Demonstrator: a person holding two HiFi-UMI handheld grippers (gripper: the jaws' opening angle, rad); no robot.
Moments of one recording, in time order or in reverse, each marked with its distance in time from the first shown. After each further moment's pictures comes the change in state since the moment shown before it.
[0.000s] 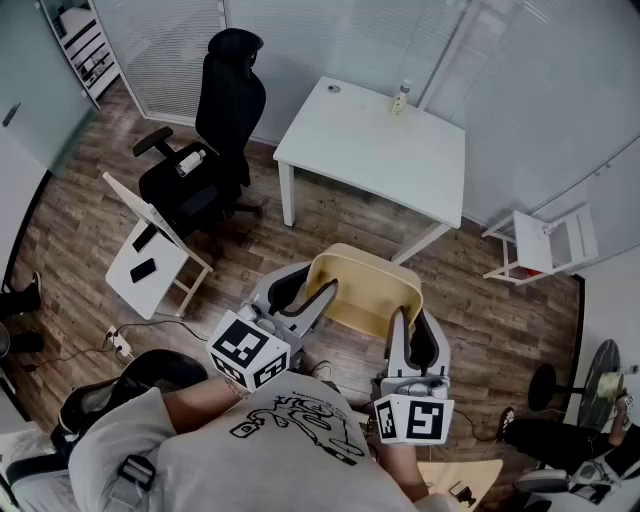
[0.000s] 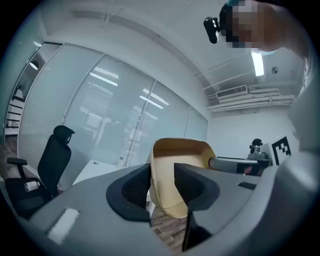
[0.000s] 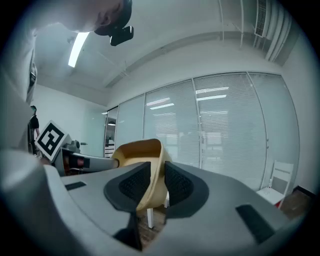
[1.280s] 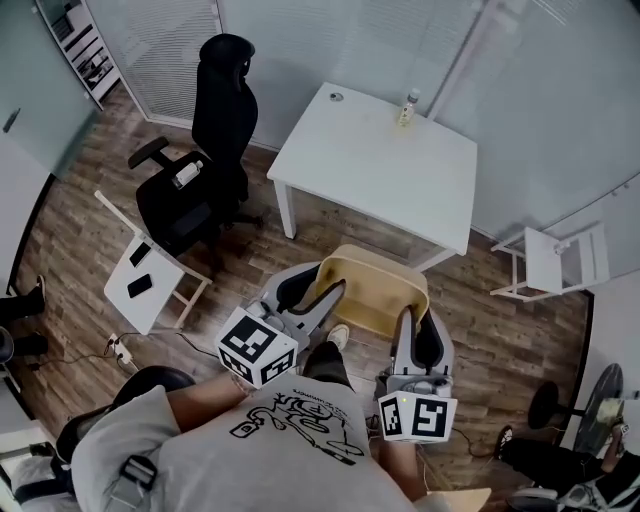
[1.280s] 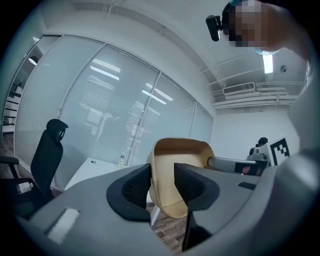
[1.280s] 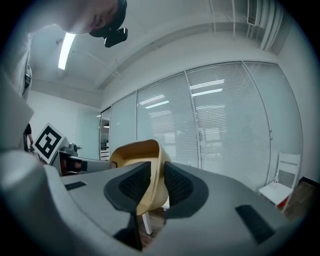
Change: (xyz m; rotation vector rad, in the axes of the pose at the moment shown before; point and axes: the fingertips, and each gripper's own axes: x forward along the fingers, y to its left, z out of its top) left arm 0.120 0.066 -0.002 -0.017 0.042 0.006; right arm 0.117 -0.077 -0.023 0.071 0.006 -0.018
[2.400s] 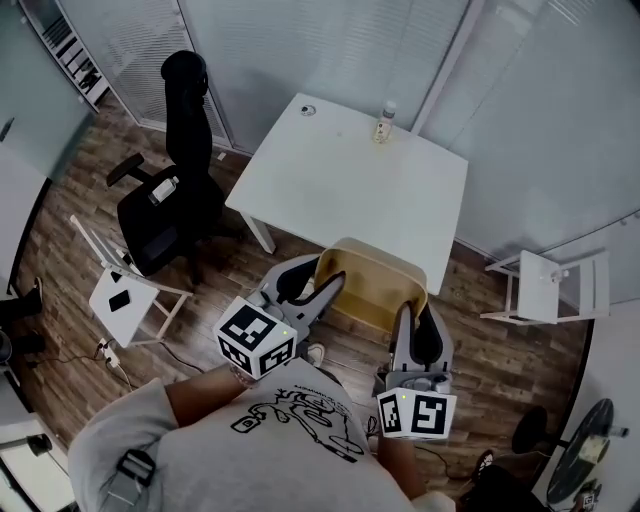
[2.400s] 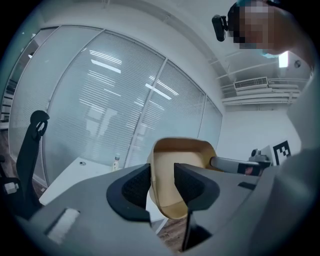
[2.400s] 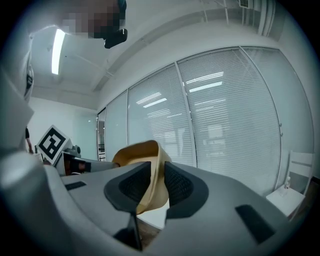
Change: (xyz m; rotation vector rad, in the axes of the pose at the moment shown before) left arm 0.219 0.026 0.022 -0.030 0.029 0.036; right arm 0.135 -0.175 0.008 0.030 0.005 0.042
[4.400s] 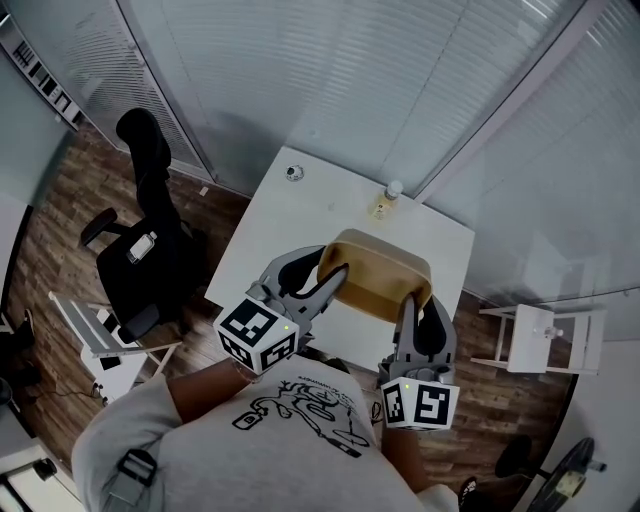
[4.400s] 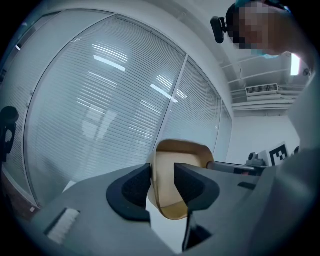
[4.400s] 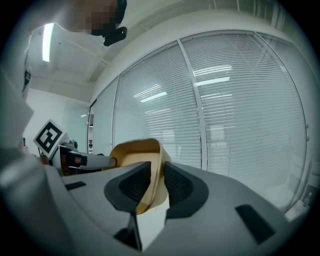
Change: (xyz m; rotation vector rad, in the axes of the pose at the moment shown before) left arm 0.217 0.242 0.125 -0.019 -0.040 -0.023; right arm 0.344 -0.065 0.031 -0.043 0.024 -0.022
